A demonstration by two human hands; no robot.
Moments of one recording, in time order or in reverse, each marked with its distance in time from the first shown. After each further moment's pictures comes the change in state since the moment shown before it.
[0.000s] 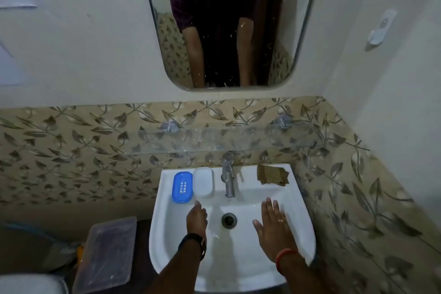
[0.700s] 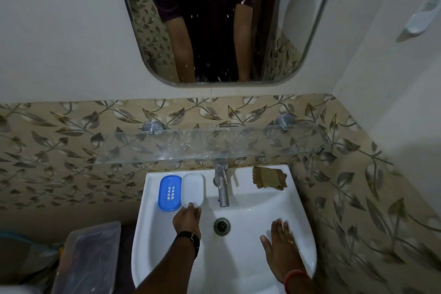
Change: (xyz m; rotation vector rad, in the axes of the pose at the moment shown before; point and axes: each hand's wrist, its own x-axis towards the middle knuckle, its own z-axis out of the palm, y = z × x) left_hand 0.080 -0.009 0.022 -0.346 0.191 -0.041; right_hand 0.023 0.040 0.038 0.092 -0.217 0.263
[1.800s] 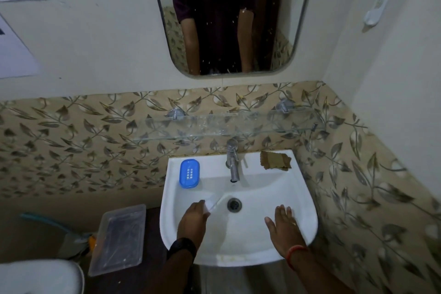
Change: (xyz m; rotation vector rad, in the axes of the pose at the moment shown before) left_hand -0.081 0.025 -0.116 1.548 -0.337 1.035; right_hand -0.066 -0.006 0.007 0.101 0.063 -0.055
